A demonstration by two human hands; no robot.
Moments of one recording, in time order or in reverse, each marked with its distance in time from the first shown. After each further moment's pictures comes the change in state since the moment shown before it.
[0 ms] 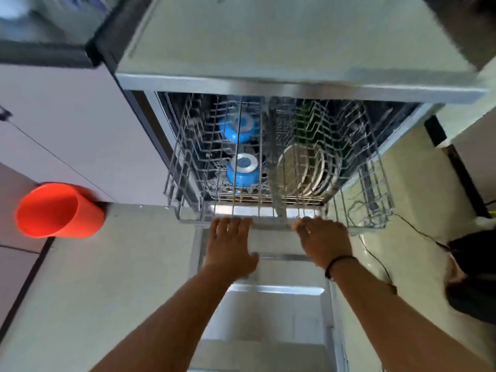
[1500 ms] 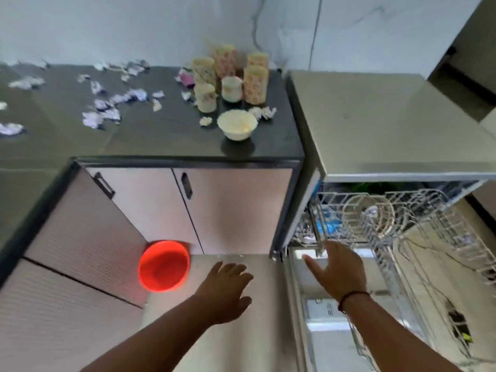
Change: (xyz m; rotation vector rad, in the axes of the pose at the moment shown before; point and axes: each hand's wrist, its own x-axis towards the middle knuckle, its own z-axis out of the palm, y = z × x) left_hand -0.139 -0.438 -0.201 0.064 -0.155 0.366; right_hand 0.014 -0.421 -0.107 0.110 0.206 0.230
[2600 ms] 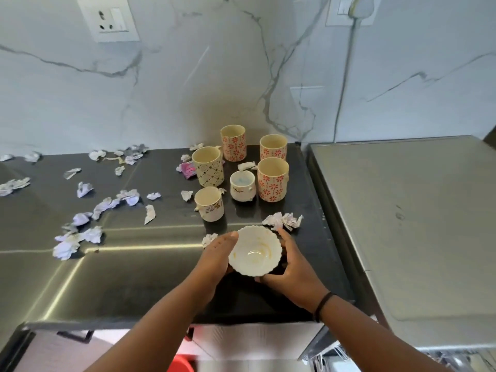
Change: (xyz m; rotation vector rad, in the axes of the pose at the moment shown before) left_hand 0.250 -0.174 -0.236 -1.526 0.383 -0.589; right_hand 0.326 -0.167 -0.034 1.012 -0.271 -0.192
